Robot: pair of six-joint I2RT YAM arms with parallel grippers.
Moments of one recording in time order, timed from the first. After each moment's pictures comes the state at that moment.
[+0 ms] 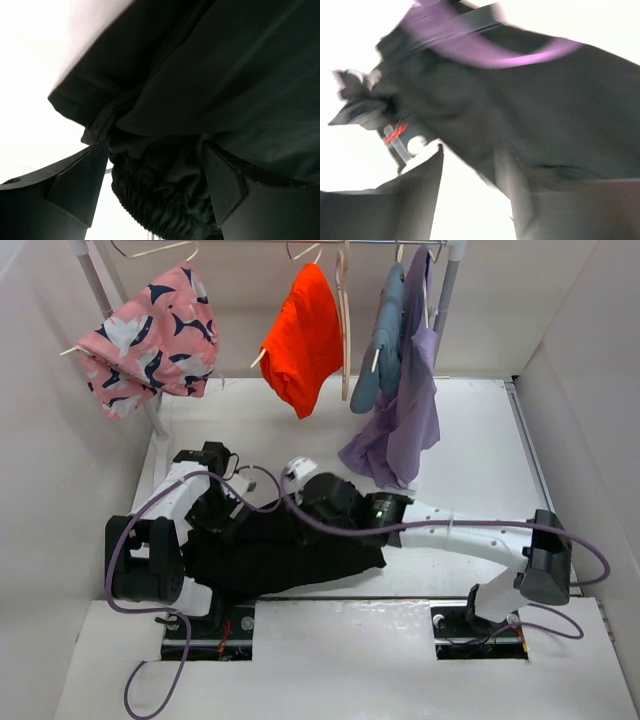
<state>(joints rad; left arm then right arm) -0.11 1.46 0.98 -1.13 0.01 0.41 1.25 1.56 1.33 -0.37 0.12 0.43</state>
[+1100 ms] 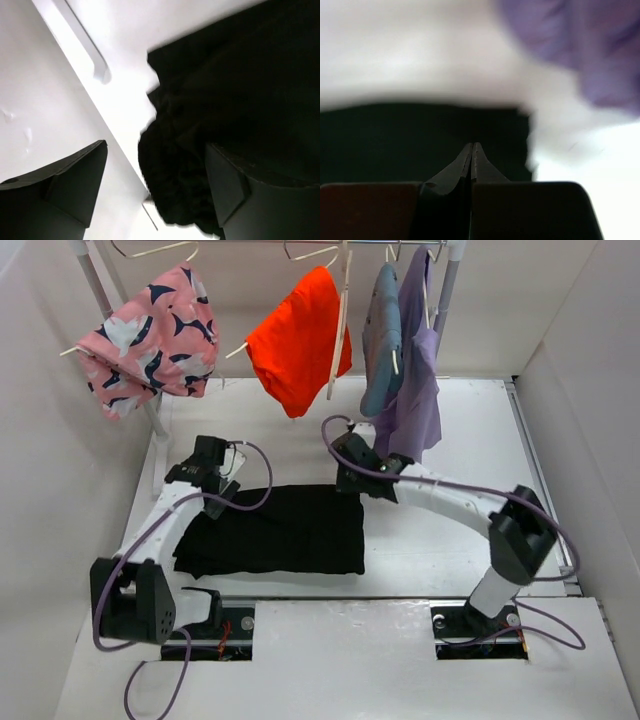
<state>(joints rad) -0.14 1.28 0.89 -0.71 -0.39 0.52 0.79 1.72 1.29 -0.47 0.37 0.73</state>
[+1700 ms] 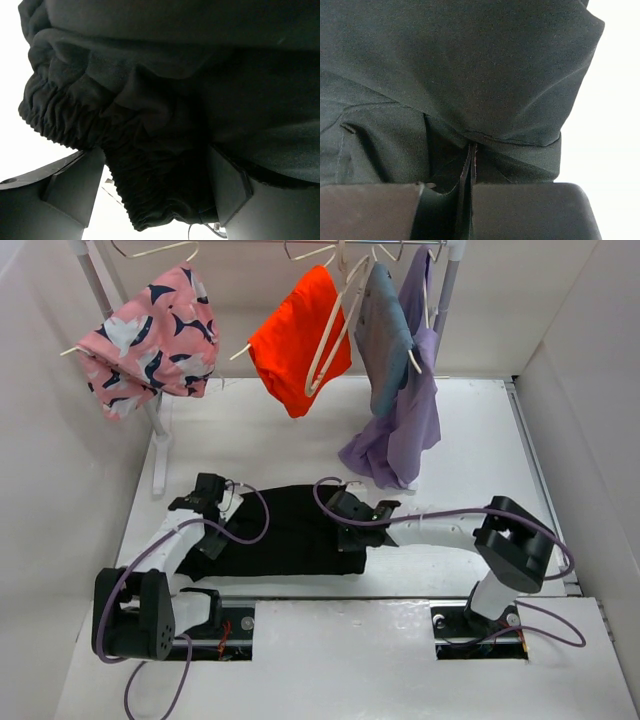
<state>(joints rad) -0.10 1.17 0.58 -0.73 -0.35 0.51 1.03 1.66 0.96 -0.40 0.24 0.87</state>
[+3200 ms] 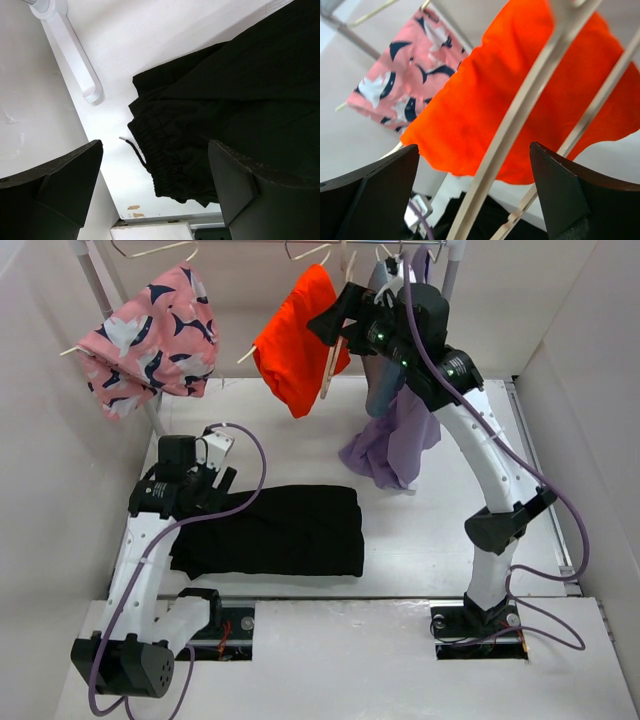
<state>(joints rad) -0.08 0.97 1.01 -0.88 -0.08 0.43 0.61 1.90 2.42 -0.57 -0.06 0.59</state>
